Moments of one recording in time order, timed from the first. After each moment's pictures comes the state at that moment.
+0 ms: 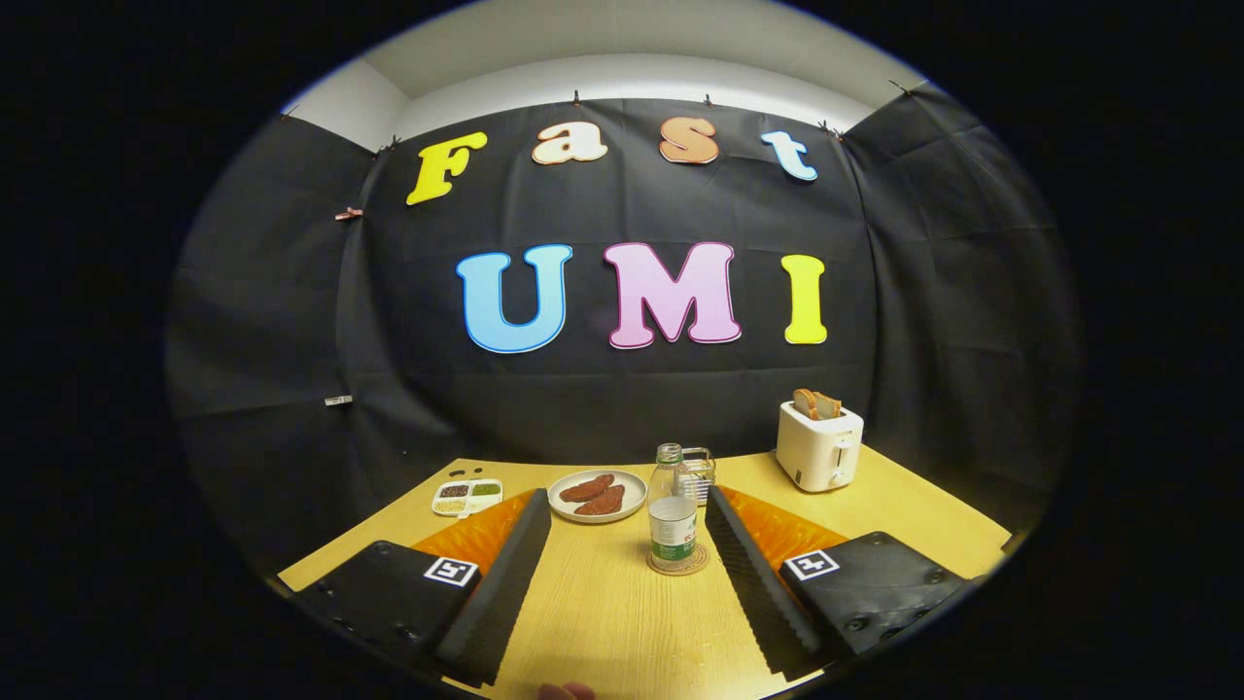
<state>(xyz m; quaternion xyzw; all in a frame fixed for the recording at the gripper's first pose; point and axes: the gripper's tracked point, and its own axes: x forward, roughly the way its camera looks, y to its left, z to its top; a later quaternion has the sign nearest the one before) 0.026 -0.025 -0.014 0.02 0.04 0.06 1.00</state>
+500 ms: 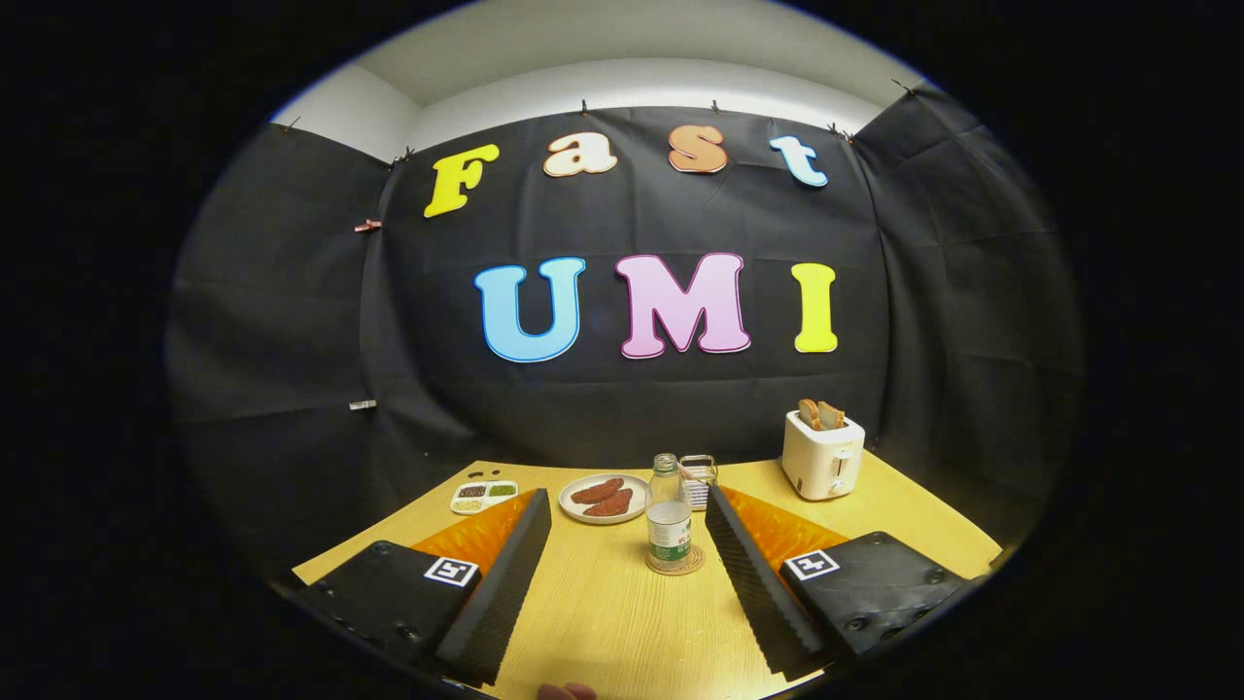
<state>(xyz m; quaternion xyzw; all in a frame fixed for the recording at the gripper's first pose) 0.004 -0.043 0.007 0.02 0.03 0.10 0.99</state>
